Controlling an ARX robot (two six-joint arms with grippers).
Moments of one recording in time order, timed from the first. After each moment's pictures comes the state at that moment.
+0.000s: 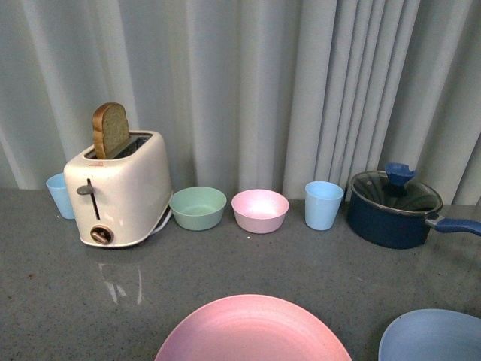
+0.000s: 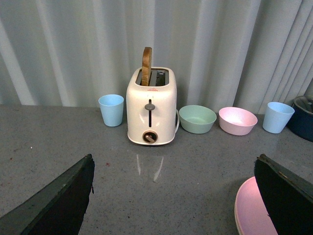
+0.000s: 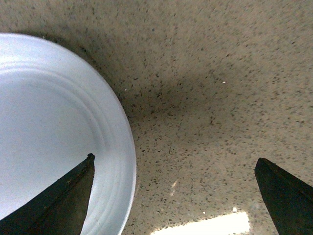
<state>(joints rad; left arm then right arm) 0.00 0.00 0.03 0.00 0.00 0.00 -0.39 1.81 0.62 0.16 -0.16 -0.19</state>
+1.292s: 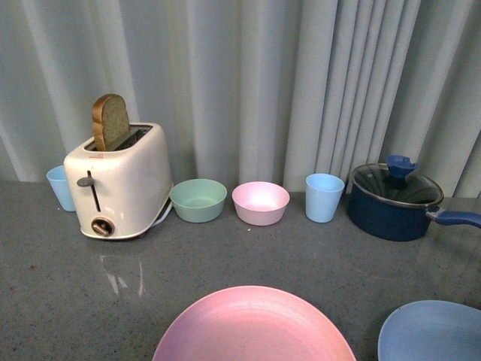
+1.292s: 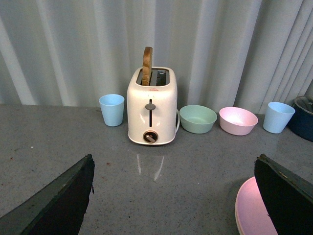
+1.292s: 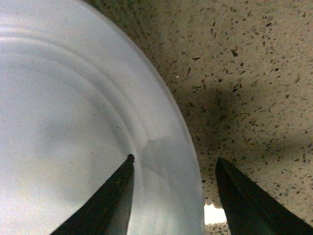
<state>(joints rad) 0.00 0.00 0.03 0.00 0.00 0.00 -0.40 2.02 0.71 0.22 -0.19 -0.14</state>
